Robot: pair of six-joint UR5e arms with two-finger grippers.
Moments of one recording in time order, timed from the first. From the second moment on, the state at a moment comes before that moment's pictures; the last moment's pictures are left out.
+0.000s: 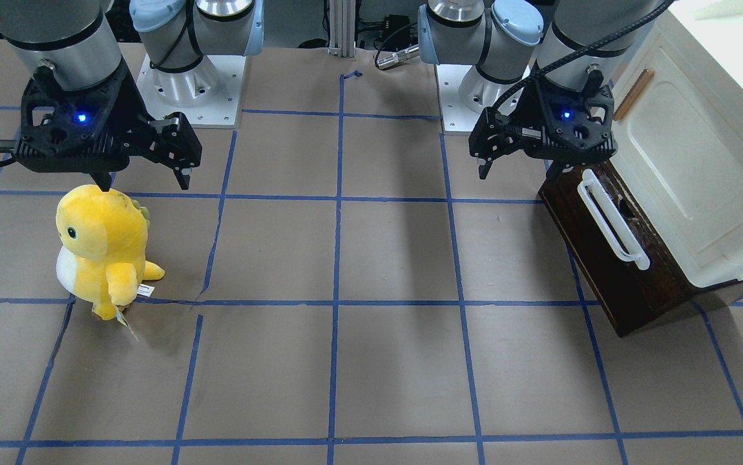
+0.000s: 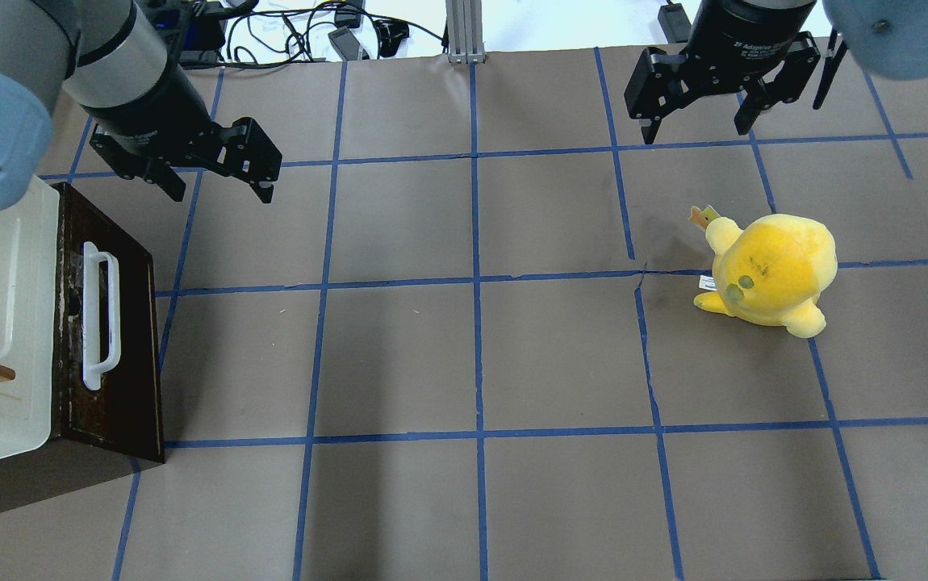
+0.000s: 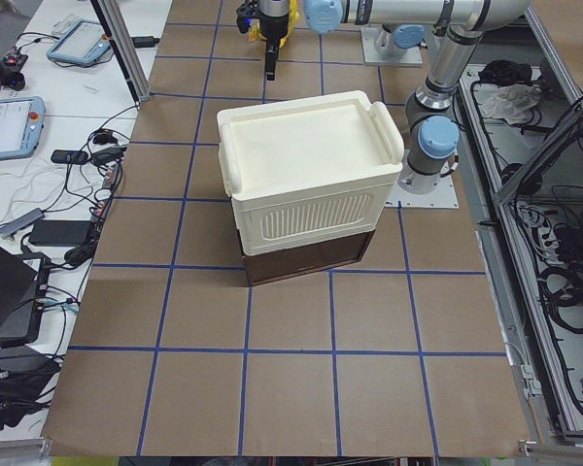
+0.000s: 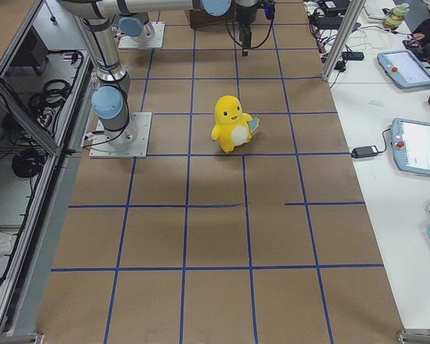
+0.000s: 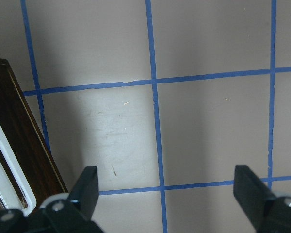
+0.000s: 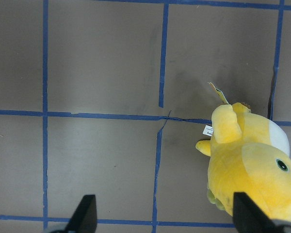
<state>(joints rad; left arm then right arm) -1.57 -1.56 -1.60 -1.50 1.56 0.08 1.60 -1.48 1.44 -1.57 -1.58 -0.02</state>
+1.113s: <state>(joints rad) -1.56 -1.57 -1.60 -1.50 1.56 0.08 1.60 -1.48 1.44 -1.57 -1.58 -0.02</state>
